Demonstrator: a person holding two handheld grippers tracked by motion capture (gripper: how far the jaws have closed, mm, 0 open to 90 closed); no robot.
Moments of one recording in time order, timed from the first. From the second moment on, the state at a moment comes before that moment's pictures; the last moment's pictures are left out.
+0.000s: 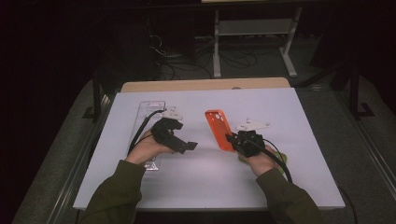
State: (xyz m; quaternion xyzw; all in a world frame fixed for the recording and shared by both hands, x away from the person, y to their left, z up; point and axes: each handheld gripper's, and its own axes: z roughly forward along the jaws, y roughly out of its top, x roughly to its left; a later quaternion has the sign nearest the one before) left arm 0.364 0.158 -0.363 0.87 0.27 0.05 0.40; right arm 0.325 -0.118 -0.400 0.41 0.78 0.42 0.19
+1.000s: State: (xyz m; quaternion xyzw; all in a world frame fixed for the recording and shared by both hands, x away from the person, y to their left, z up) left arm 0.384 0.117 -0.355 0.82 0.30 0.05 0.48; right arm 0.318 -0.109 -0.392 0.40 0.78 0.45 0.18
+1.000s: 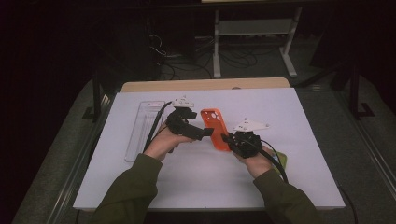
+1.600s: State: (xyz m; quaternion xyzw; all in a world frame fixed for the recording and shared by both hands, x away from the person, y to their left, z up) left arm 0.388 0.107 -0.359 0.81 0.31 0.04 0.50; right arm 0.311 -0.095 -0.392 0.40 0.78 0.45 0.19
